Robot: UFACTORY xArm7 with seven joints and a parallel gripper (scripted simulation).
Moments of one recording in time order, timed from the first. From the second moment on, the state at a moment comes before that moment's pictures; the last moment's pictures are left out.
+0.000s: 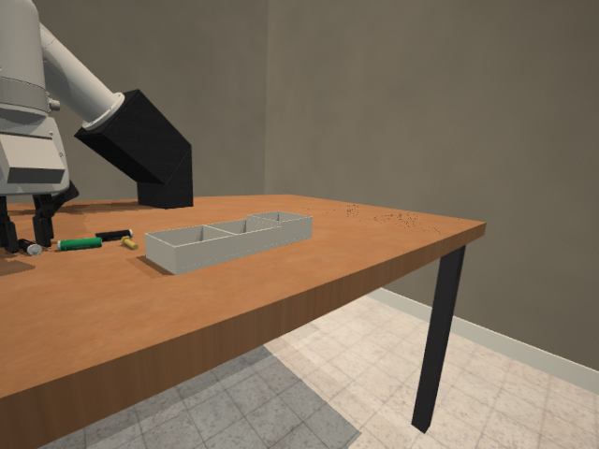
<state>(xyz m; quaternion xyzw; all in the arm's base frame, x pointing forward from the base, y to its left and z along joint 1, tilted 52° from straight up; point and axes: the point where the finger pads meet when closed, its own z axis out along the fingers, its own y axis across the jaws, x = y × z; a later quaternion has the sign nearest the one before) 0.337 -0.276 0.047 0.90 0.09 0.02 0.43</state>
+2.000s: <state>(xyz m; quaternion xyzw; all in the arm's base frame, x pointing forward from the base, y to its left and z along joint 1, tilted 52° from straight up) 0.334 -0.253 0.063 0.90 0.09 0.02 0.43</state>
